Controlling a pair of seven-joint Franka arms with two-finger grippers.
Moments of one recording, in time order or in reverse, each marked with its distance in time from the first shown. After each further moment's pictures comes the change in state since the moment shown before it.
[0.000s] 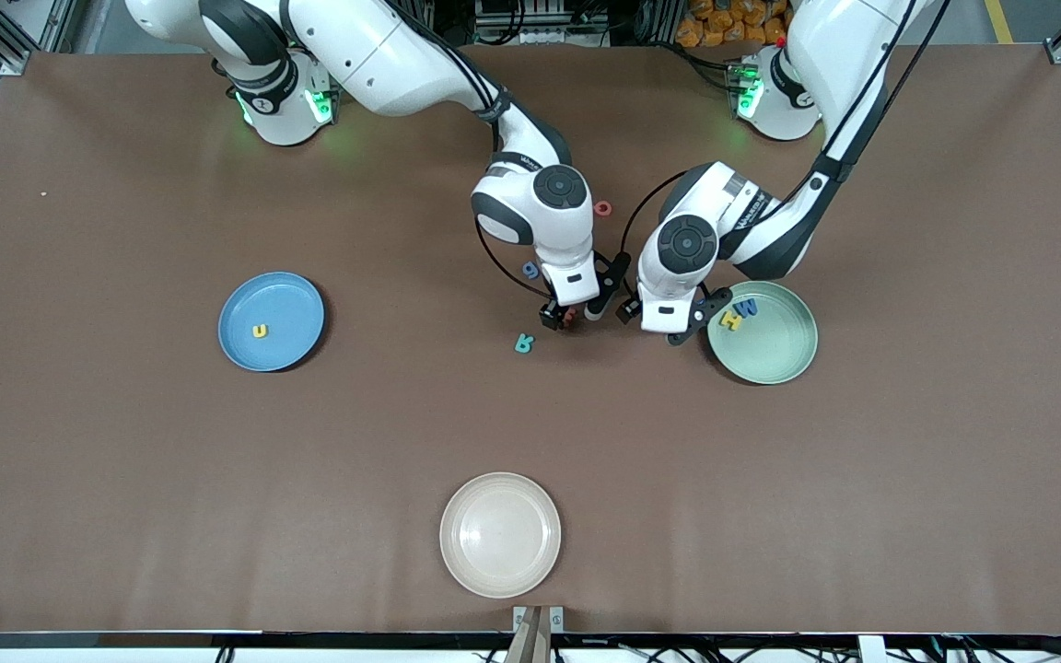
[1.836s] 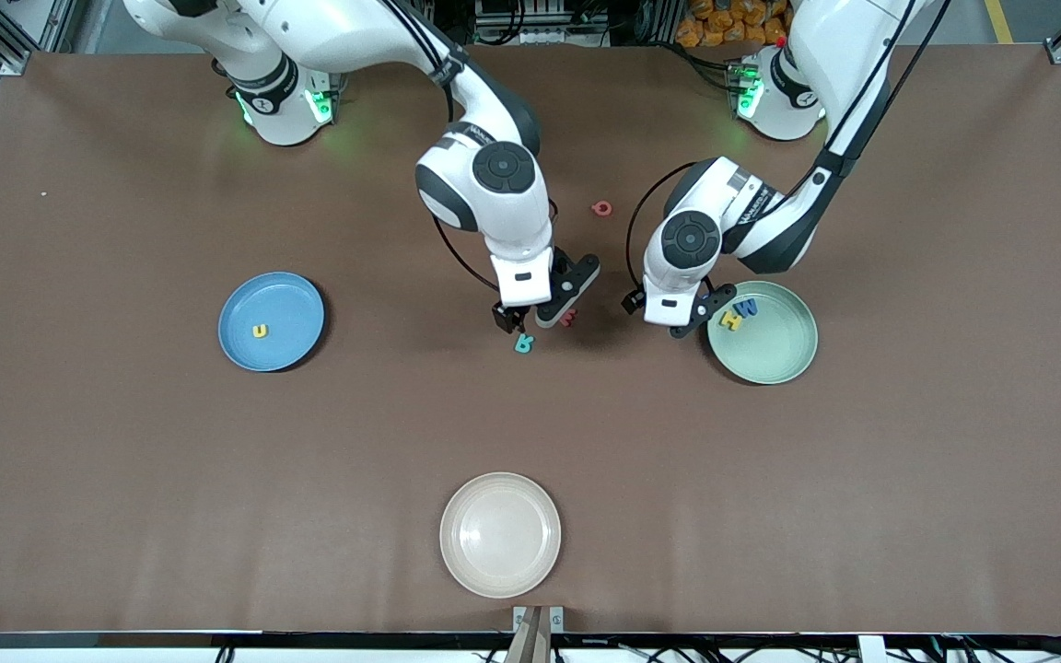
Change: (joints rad) left arm 0.007 -0.031 0.001 -0.051 0.000 0.002 0.057; right arm -0.112 -0.216 0.012 -0.109 0.091 -0.076 0.034
